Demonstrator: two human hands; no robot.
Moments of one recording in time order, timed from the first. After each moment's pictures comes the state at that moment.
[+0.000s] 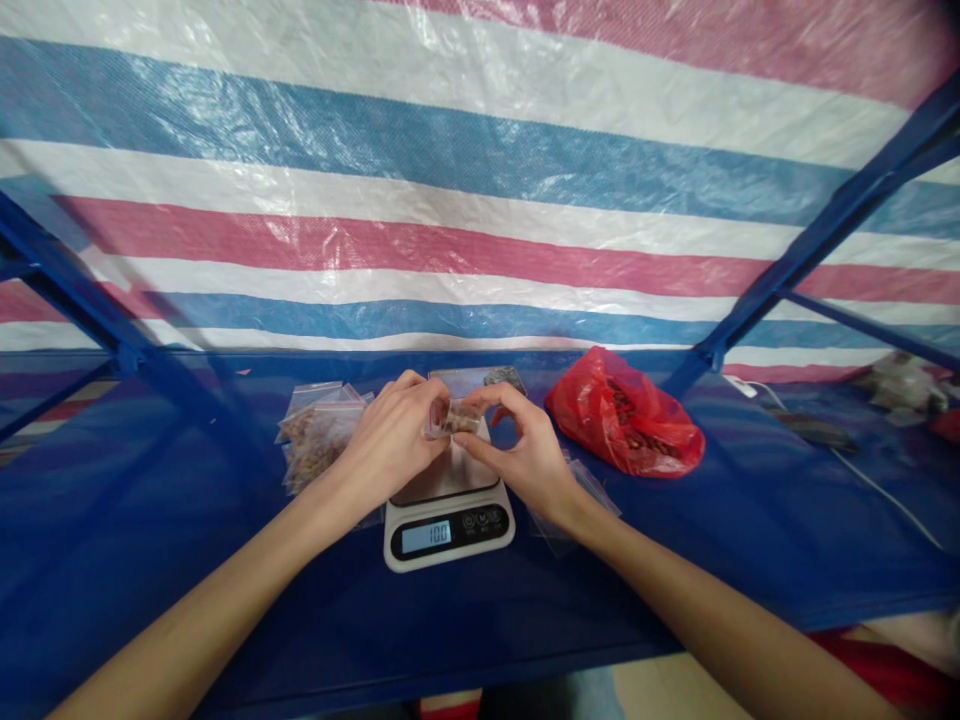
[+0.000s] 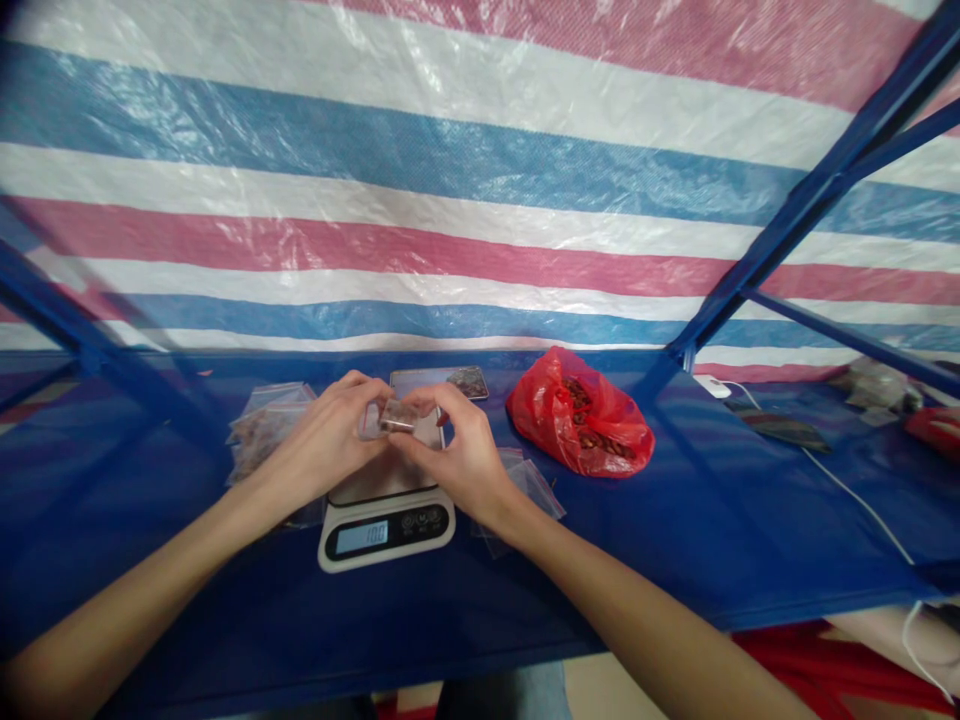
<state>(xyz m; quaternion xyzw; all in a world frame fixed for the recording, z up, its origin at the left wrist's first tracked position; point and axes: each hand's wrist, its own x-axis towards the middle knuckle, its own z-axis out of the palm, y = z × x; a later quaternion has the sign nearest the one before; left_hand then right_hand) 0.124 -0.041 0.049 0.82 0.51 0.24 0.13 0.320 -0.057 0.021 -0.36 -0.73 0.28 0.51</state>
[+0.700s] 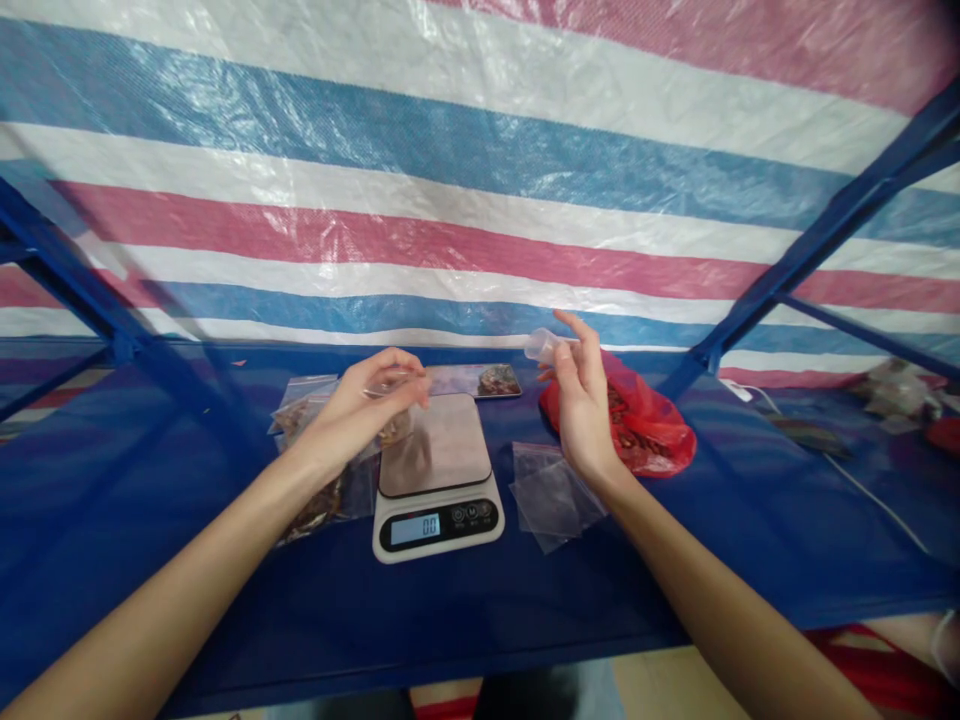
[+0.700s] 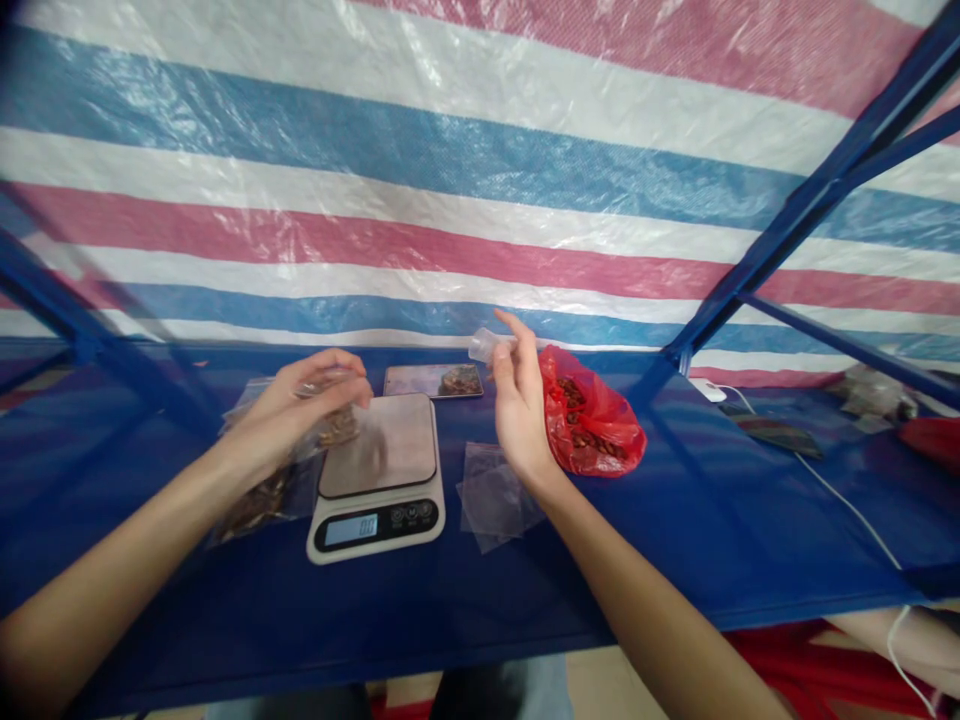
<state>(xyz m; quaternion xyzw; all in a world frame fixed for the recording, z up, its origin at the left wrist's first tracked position) 0.109 -0.039 0.055 0.62 0.44 0.47 0.45 0.367 -0.030 0.036 -0.43 -0.62 0.20 0.63</state>
